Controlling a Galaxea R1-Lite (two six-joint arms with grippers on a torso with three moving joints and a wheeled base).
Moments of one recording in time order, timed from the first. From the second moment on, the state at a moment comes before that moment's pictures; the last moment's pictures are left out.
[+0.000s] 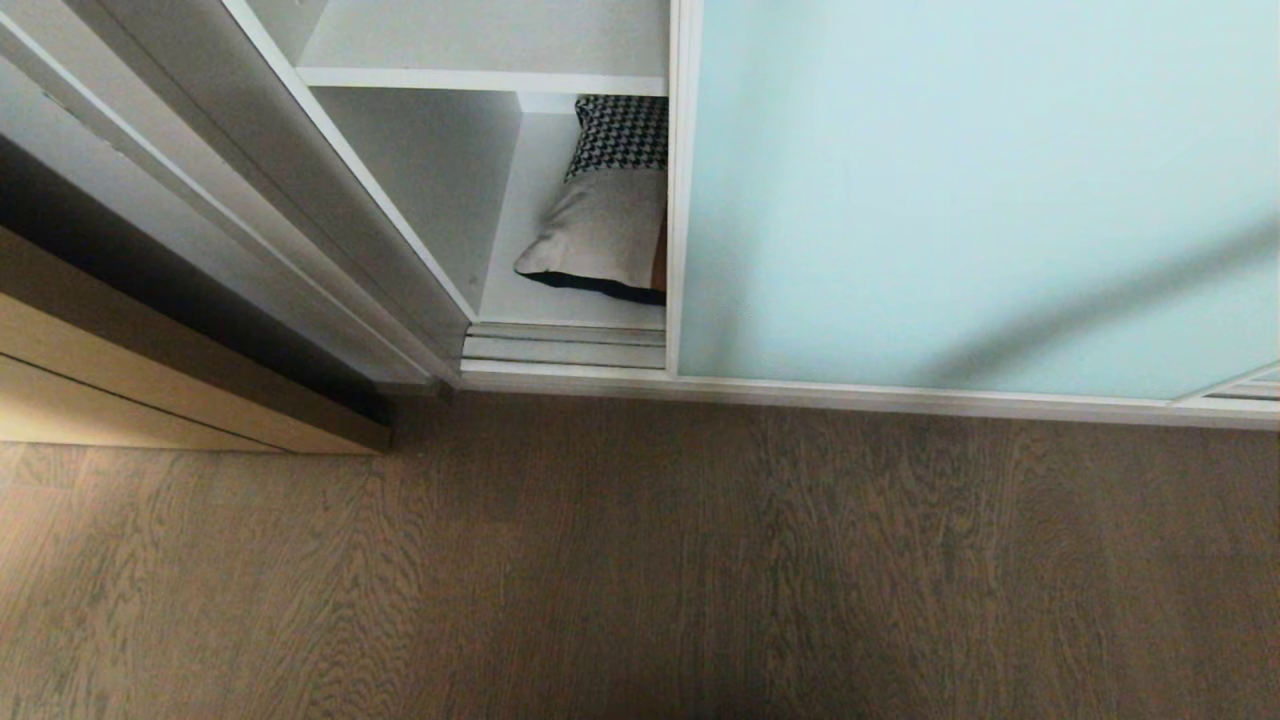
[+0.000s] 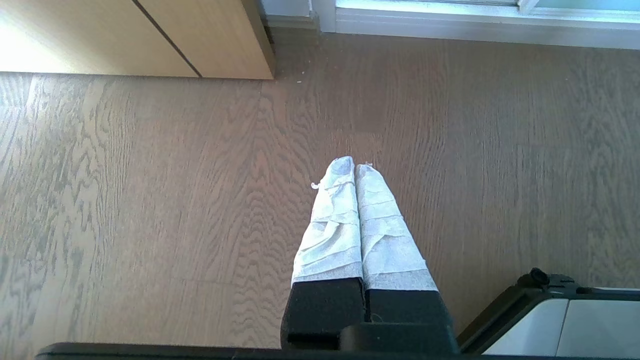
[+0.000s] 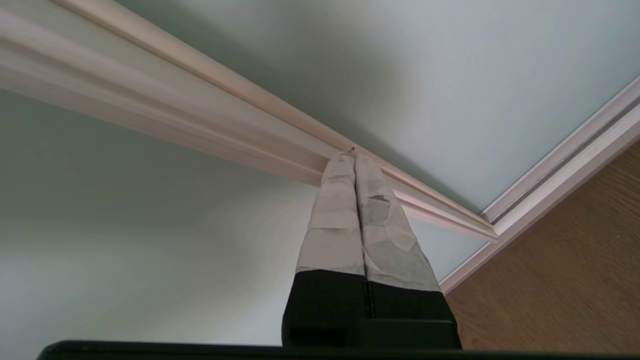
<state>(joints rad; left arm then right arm) 0.01 0.00 0.00 0.01 0.00 0.02 -1.16 2.15 -1.94 -0.50 0.78 1.11</state>
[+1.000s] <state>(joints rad) 0.01 0.00 0.00 0.01 0.00 0.02 -1.11 2.26 -1.94 -0.68 0.77 1.12</state>
